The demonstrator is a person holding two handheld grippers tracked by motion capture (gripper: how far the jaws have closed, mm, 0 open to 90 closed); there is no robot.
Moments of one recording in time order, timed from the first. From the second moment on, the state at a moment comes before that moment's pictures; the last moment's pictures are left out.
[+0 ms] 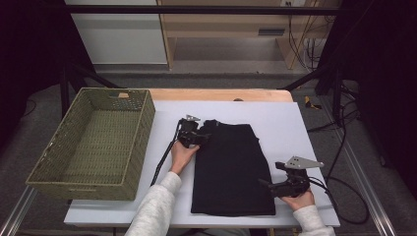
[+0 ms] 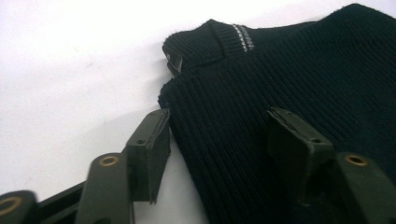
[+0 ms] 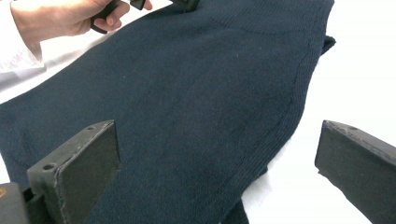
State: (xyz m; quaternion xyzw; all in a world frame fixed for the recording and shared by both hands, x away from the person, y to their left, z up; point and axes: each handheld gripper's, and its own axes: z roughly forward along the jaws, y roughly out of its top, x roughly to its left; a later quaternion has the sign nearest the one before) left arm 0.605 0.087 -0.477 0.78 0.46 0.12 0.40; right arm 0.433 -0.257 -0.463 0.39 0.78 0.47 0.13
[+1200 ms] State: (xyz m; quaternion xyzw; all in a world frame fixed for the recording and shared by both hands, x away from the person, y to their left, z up) left arm 0.595 0.080 -0.477 0.77 0.47 0.12 0.41; right arm 0.426 -0.249 -0.482 0.43 0.81 0.40 0.09
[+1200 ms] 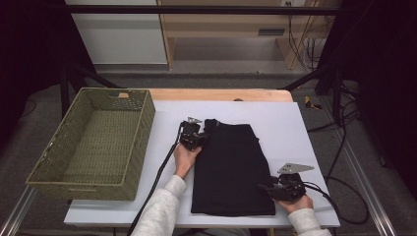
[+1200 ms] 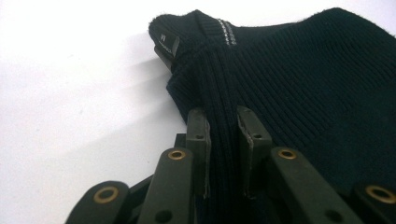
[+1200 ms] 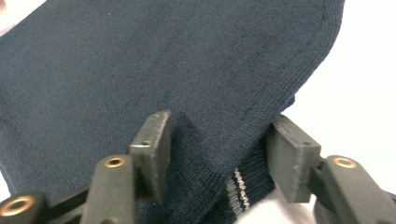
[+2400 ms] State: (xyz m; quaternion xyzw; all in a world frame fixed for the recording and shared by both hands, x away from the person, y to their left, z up) left arm 0.572 0.078 -0.437 0.77 0.43 0.16 0.45; right arm 0.428 -0.247 -0.471 0.43 0.80 0.41 0.06
